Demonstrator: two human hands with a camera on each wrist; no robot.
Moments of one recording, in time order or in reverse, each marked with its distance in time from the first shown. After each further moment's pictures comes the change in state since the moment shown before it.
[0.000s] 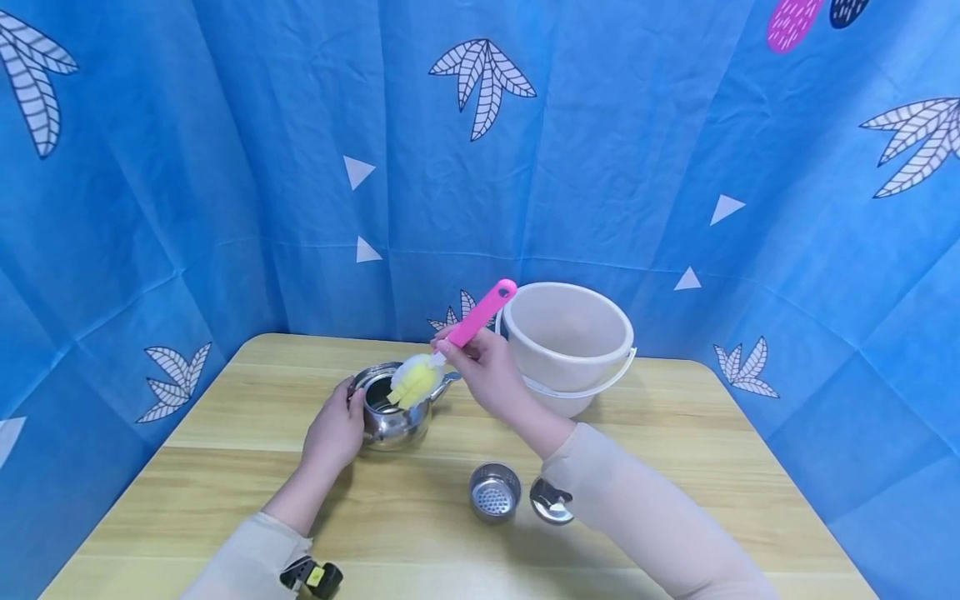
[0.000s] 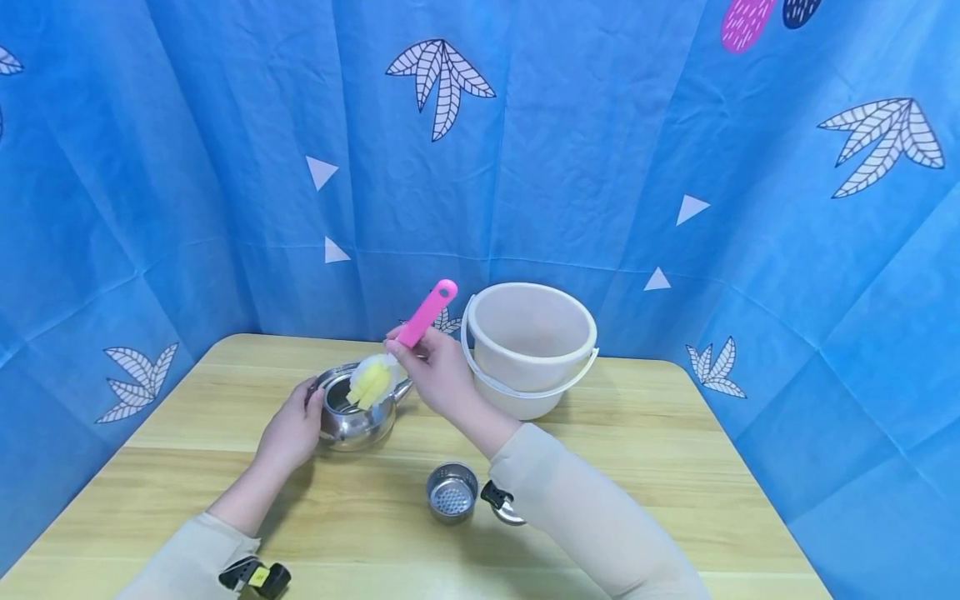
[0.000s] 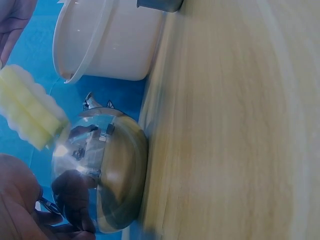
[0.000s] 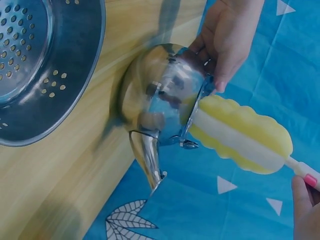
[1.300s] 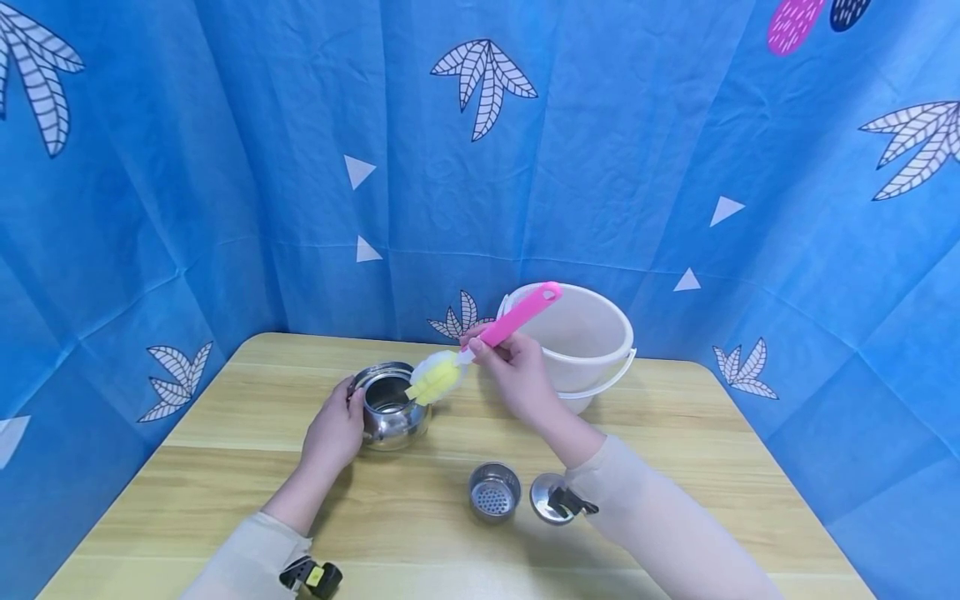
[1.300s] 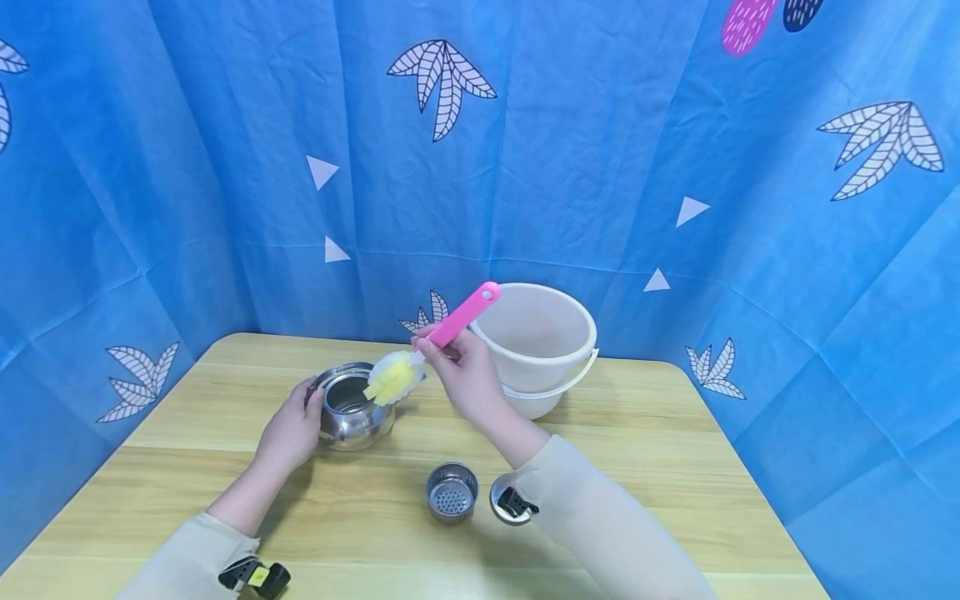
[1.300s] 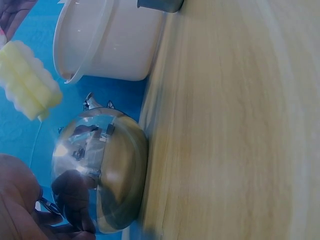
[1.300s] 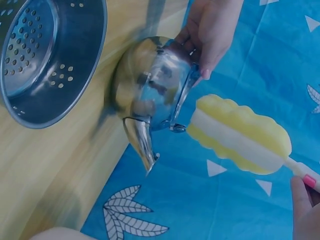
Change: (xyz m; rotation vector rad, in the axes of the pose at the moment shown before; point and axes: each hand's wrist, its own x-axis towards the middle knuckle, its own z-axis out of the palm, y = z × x) left_hand -0.003 0.002 -0.002 -0.007 0.015 0.019; right_hand -0.013 0.002 -0.027 0.034 0.097 -0.074
